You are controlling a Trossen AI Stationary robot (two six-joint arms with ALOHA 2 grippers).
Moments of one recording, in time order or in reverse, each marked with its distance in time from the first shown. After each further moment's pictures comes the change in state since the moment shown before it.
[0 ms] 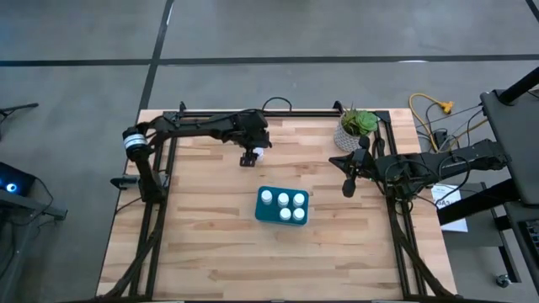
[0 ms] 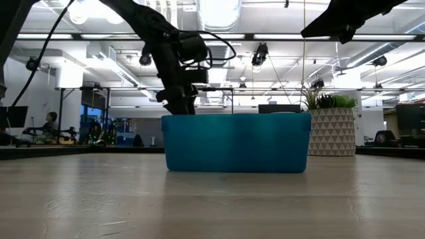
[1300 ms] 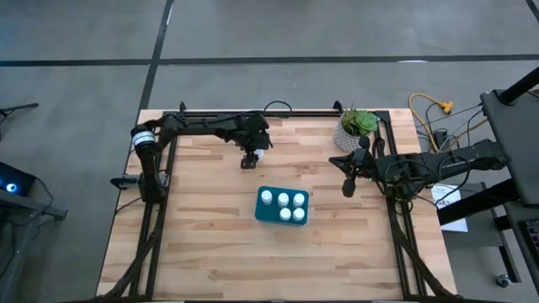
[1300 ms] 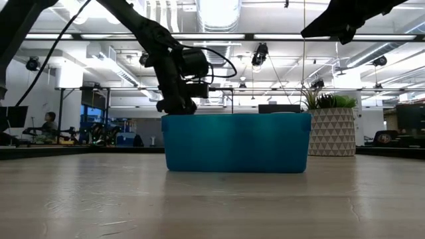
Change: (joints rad) left arm 0.035 0.083 -0.001 -0.009 0.103 -0.053; right arm 0.000 0.000 0.000 0.000 0.000 0.023
